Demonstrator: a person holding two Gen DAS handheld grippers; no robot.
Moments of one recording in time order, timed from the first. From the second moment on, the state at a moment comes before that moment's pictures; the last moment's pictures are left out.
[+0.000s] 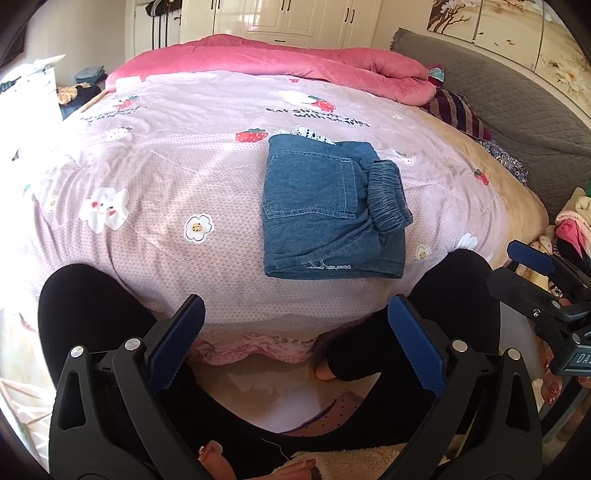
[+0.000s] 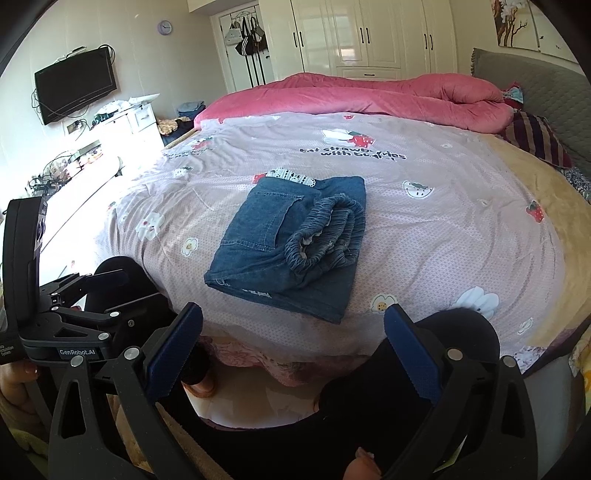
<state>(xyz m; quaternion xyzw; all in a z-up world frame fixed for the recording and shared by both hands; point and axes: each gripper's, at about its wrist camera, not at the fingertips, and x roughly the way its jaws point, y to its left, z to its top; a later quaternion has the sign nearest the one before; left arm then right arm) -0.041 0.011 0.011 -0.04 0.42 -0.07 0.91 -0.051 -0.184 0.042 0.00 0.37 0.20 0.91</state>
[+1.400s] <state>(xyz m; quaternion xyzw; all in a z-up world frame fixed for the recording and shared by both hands) -0.045 0.011 0.018 -0.03 0.40 -0.04 0.92 -0.051 -0.184 0.046 -0.01 0.36 0.19 0.91</state>
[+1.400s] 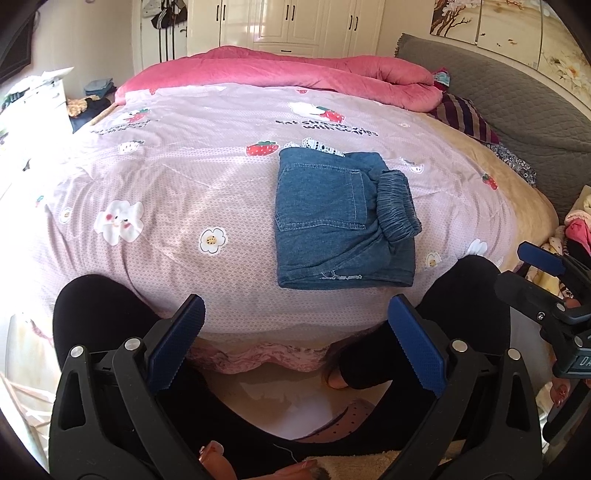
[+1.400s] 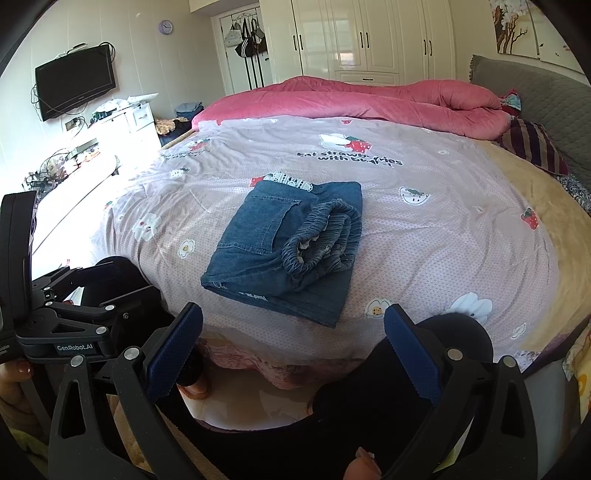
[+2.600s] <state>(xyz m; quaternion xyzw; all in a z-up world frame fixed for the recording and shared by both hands) -0.044 0.005 0.018 0.00 0.39 -0.02 0.92 -0.045 -0.186 0.037 -0.01 0.37 0.17 0.91</state>
